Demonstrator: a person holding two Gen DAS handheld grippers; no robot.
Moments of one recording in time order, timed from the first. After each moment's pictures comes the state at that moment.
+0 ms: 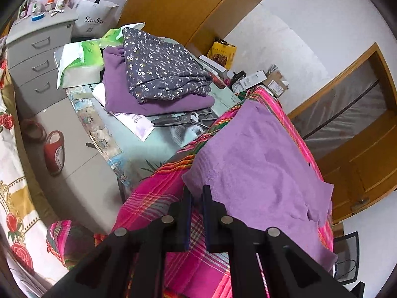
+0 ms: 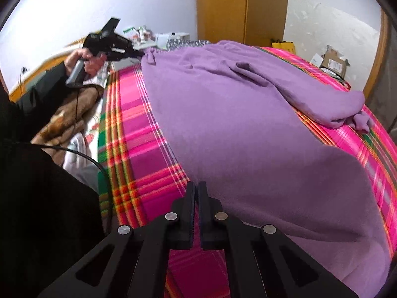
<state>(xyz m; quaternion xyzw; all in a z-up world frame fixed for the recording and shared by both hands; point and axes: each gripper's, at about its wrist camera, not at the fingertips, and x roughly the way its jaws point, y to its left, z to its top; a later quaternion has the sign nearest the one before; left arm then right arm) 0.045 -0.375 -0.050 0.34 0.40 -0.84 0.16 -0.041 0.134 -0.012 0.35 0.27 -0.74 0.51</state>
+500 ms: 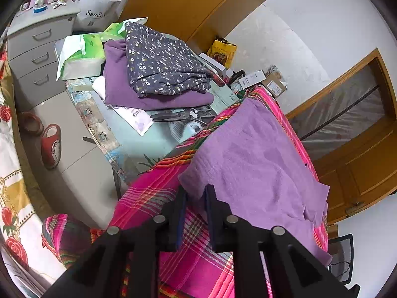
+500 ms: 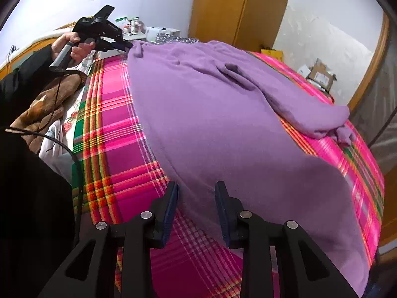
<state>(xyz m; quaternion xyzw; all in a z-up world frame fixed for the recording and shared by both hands) 0.048 -0.377 -0.055 0.34 0.42 -0.83 0.16 -0.039 0.135 -0.012 0.31 0.31 -0.76 0.48</state>
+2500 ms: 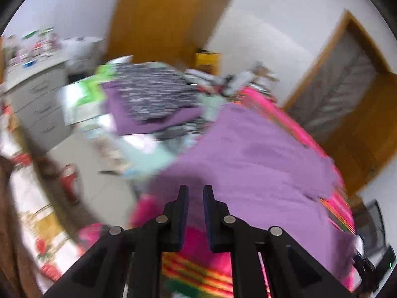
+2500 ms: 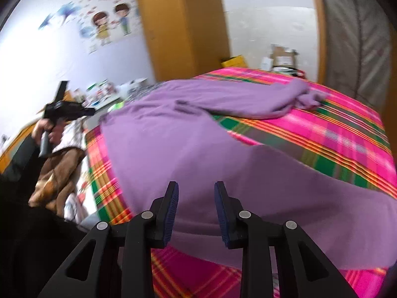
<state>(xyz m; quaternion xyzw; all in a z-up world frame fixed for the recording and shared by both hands) 0.070 -0.322 -0.006 0.34 0.28 -0.89 0.14 -0.073 0.206 0.018 0.33 0.07 -0.84 0.42</state>
